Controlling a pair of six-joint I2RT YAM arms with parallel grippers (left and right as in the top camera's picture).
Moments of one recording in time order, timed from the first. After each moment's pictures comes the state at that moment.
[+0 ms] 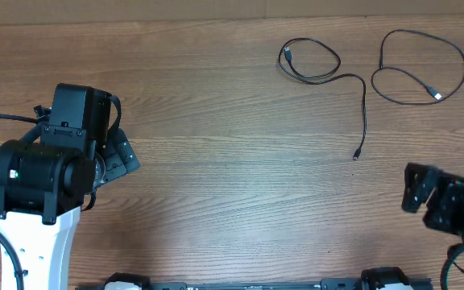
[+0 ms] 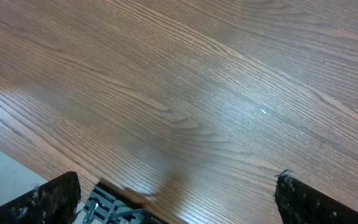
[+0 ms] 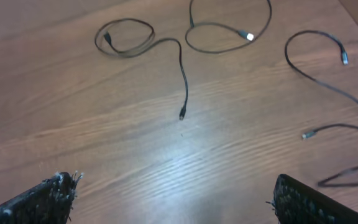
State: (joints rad) left arm -0.15 1.26 1.71 -1.69 -0.34 -0.60; right arm 0.09 0.94 1.77 -1.64 0.16 0.31
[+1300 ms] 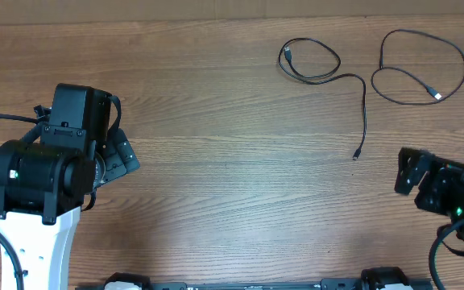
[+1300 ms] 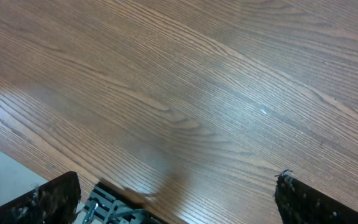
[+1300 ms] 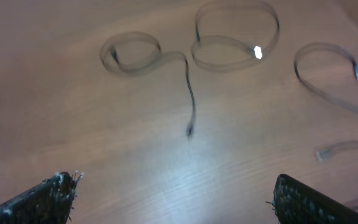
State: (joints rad) left arm -0.15 1.26 1.71 -1.69 -0.34 -0.60; right arm 0.09 0.92 1.65 -1.46 0.16 0.32
